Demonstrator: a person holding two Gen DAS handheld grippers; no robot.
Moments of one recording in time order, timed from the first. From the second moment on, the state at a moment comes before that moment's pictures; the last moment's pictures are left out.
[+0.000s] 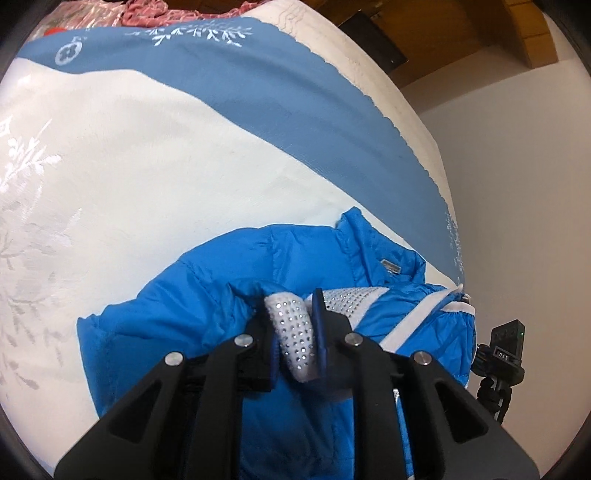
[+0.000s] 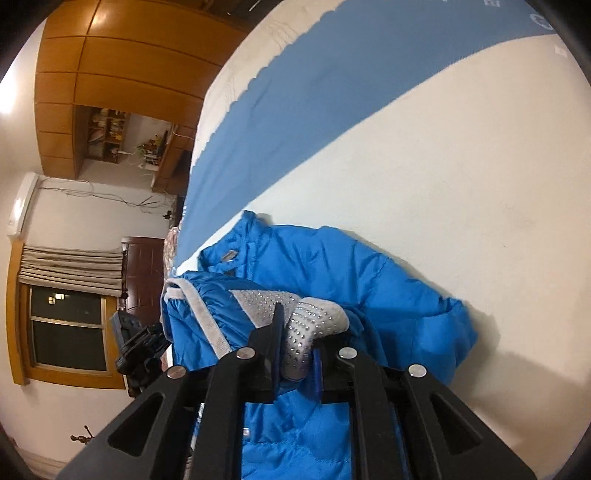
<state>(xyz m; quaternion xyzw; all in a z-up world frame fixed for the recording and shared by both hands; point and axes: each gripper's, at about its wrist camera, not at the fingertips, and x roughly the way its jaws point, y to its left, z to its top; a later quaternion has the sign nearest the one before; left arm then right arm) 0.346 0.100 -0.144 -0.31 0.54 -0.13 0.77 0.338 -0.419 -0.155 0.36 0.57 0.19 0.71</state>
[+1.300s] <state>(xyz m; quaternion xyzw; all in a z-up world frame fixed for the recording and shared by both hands) 0.321 0.072 -0.065 -0.13 0.44 -0.06 0.89 0.323 -0.410 -0.078 0.18 0.52 0.12 0.82</state>
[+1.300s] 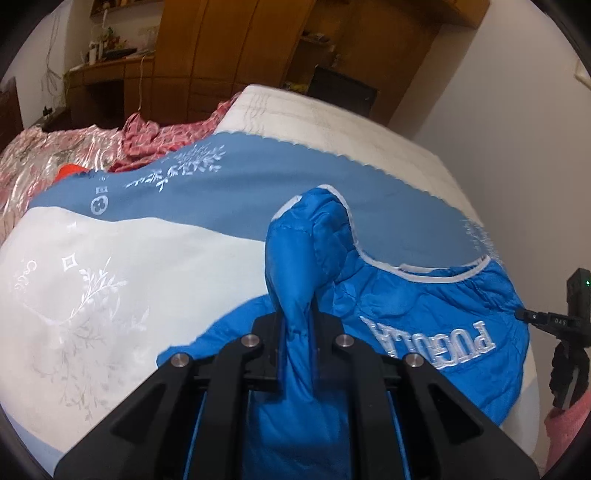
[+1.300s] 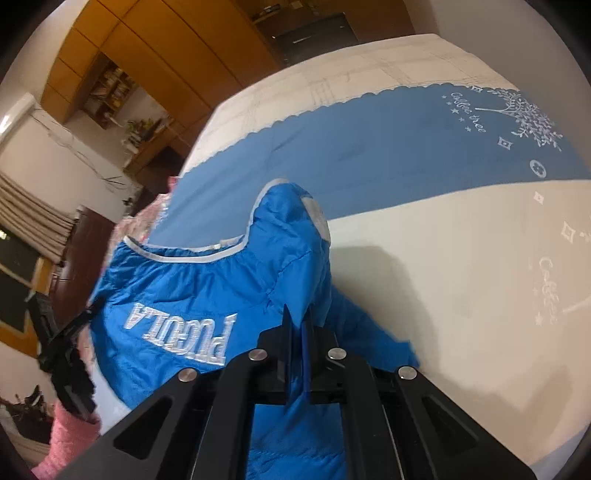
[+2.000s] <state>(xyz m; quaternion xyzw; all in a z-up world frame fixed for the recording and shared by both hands) 0.304 0.068 -0.069 -0.10 0.48 -0.01 0.87 0.299 -0.390 -0.092 0.15 0.56 0.04 0.82</state>
